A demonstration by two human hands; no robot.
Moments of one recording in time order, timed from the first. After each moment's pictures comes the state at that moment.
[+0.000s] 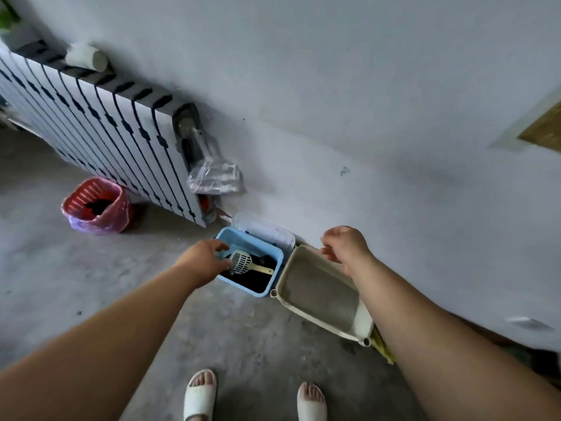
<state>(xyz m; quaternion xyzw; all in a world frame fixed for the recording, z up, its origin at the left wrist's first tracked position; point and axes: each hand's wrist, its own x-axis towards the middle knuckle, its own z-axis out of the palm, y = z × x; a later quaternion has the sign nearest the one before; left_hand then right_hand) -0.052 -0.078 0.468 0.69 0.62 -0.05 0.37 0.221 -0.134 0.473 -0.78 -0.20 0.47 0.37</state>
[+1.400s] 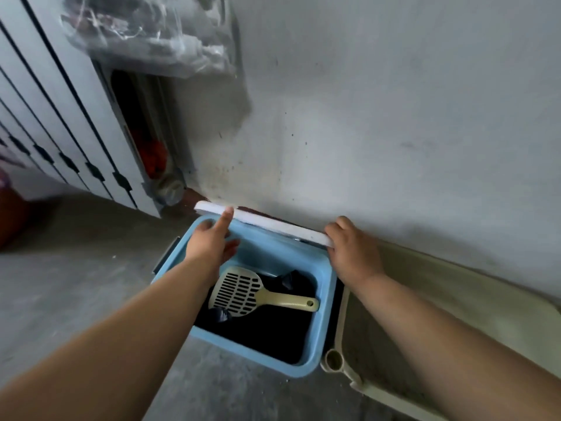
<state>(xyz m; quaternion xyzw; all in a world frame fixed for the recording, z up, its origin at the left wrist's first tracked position) -0.010 0.142 -0.080 0.31 0.61 0.35 0.64 0.214 0.036 -0.081 -0.74 -0.66 -0.07 0.15</state>
